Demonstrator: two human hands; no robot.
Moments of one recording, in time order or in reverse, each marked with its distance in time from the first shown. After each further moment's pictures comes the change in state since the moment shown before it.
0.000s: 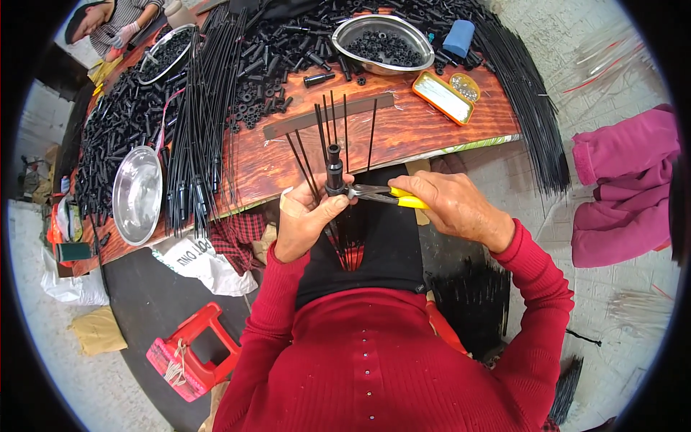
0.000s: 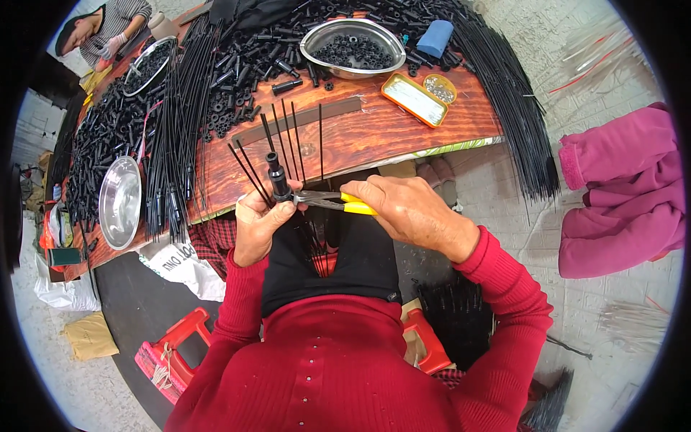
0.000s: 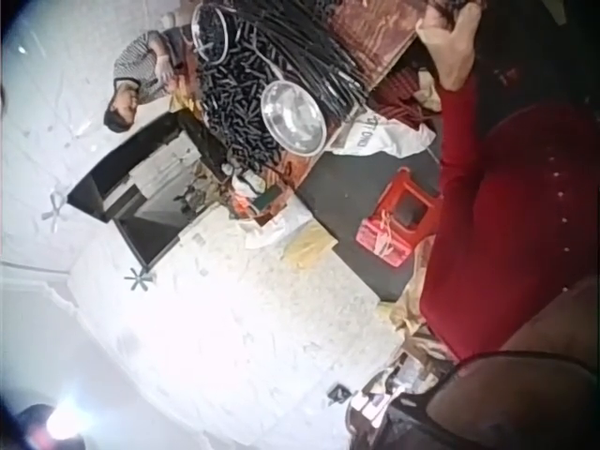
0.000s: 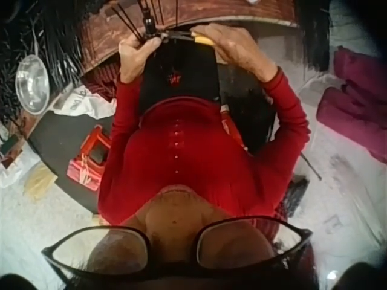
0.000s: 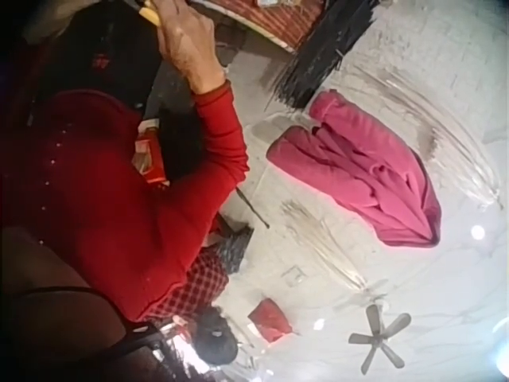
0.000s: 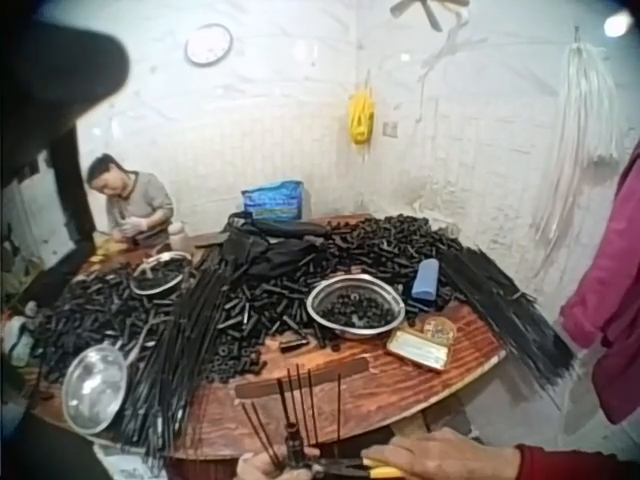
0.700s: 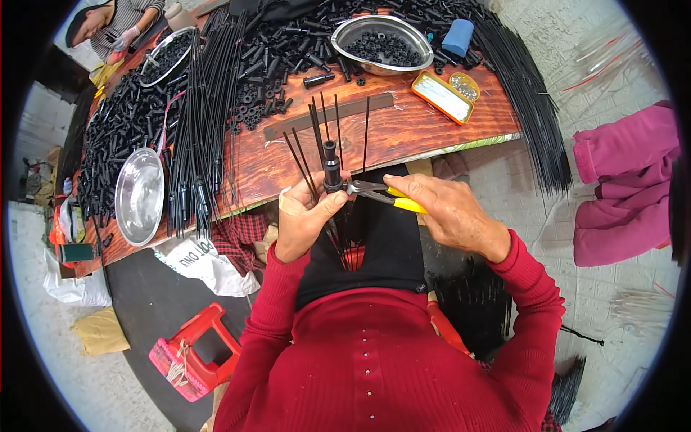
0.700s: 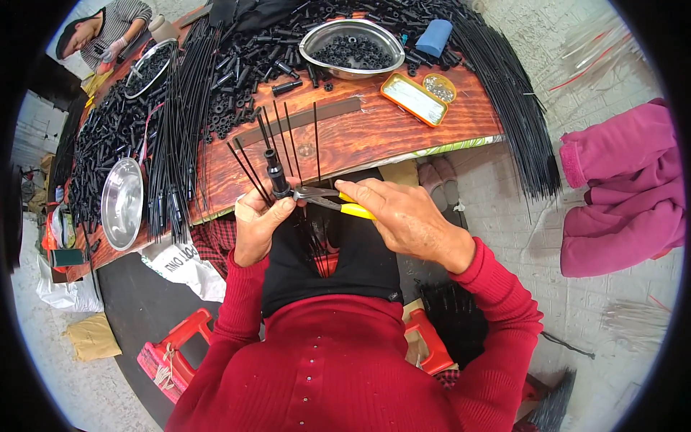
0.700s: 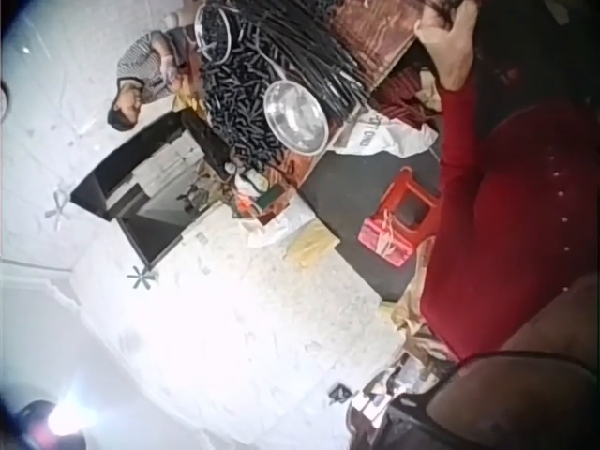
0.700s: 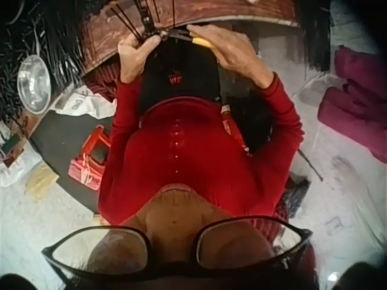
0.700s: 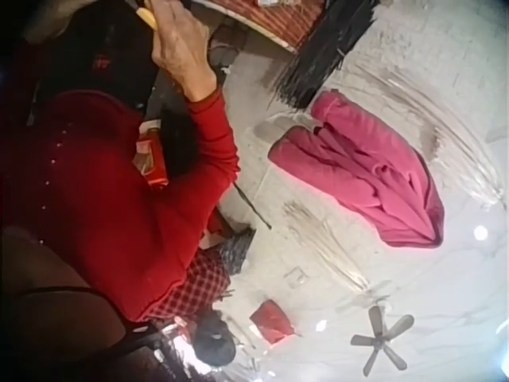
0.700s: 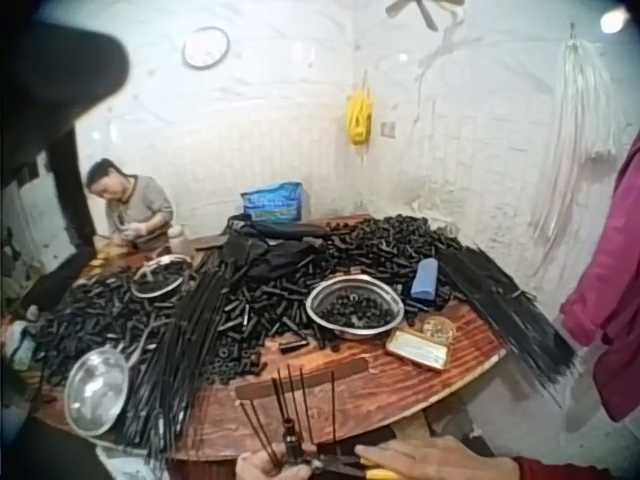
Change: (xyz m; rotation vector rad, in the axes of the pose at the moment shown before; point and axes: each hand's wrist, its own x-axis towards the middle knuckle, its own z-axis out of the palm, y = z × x) left_hand 0.002 0.000 0.002 0.013 0.033 -0.009; right_hand -0.008 -0.015 0.004 0.141 0.006 0.162
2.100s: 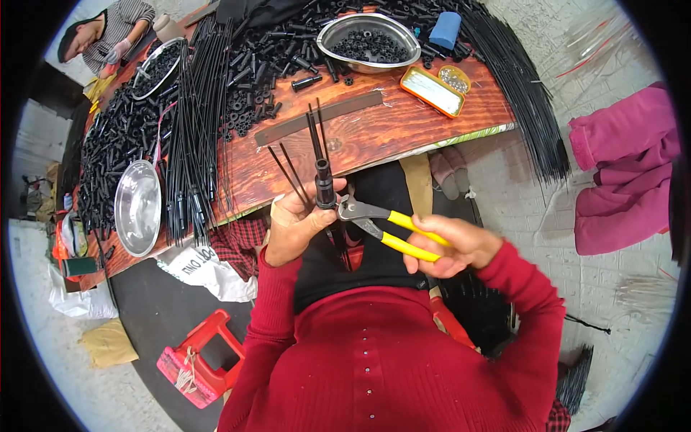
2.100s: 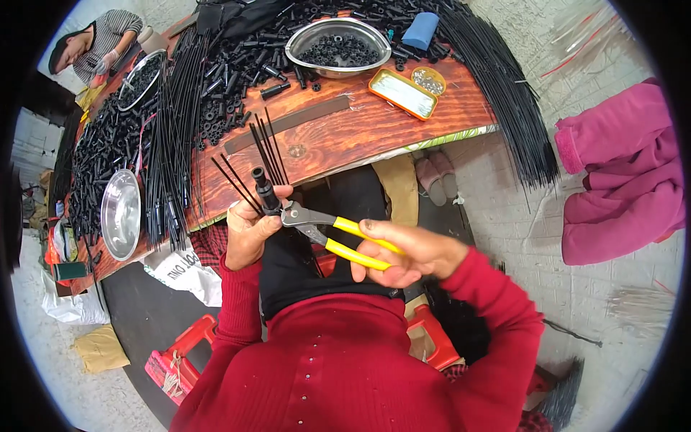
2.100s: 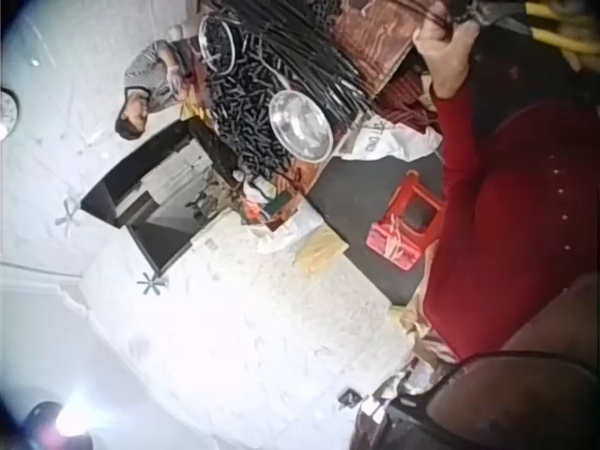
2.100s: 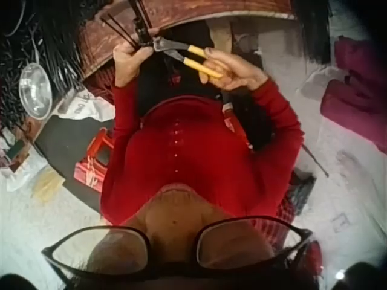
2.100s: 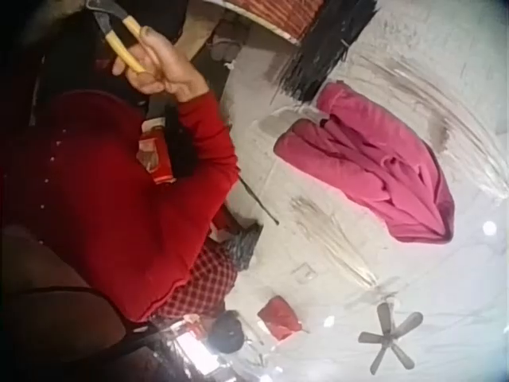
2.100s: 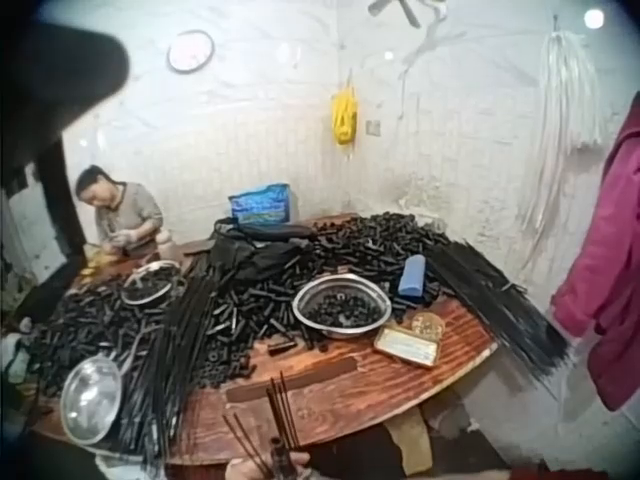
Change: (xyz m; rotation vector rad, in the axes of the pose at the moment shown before) left_hand -0.005 0.003 -0.011 -0.063 -0.196 0.020; right_hand -0.036 0.008 0.016 1.700 -0.729 0.758
